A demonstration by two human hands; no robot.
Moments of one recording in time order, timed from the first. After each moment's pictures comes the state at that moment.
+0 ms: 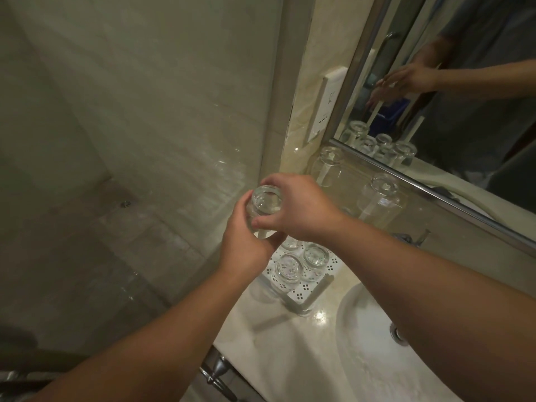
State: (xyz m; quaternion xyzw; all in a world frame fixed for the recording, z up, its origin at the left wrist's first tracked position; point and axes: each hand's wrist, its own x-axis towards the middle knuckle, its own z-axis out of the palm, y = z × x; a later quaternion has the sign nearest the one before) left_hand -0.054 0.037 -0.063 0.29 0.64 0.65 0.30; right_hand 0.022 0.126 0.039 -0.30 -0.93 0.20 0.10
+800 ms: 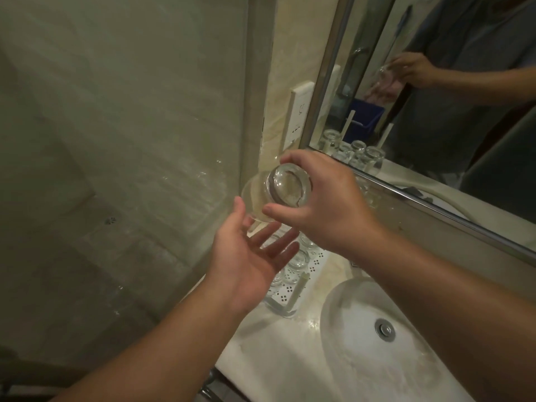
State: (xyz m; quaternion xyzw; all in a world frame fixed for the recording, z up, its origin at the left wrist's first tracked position) left_hand -0.005 0.008 0.031 -0.04 0.35 0.72 0.60; right_hand 0.093 0.102 0.102 -0.29 -0.89 0.19 0.29
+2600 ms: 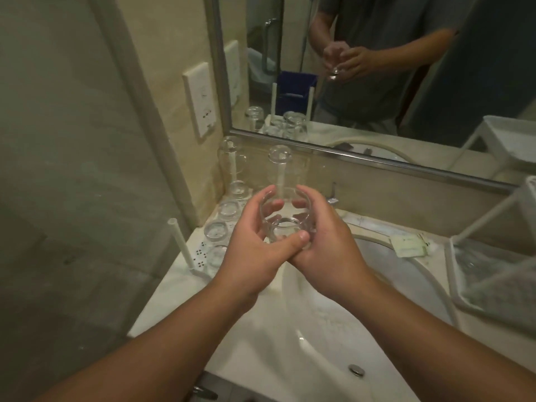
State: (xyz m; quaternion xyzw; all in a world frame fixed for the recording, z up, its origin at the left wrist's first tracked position) left_hand 0.107 0.024 0.016 0.42 0.51 0.58 0.48; right_hand 0.237 0.060 0.025 -0.47 -0.74 0.35 0.33
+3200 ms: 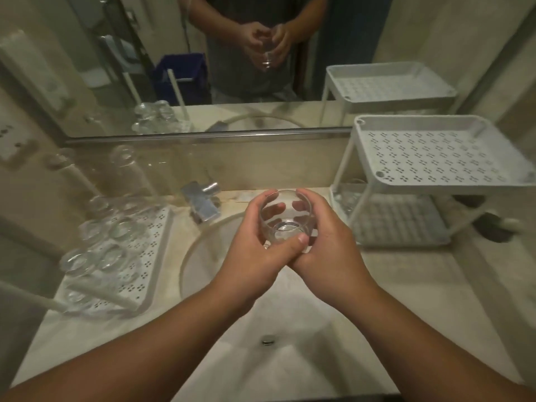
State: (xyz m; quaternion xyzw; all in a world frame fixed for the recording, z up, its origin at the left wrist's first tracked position) left_hand 0.327 0.047 -0.002 0.53 0.45 0.44 0.58; right_hand 0.462 0.034 -0.003 -0.60 -0.60 0.33 0.42
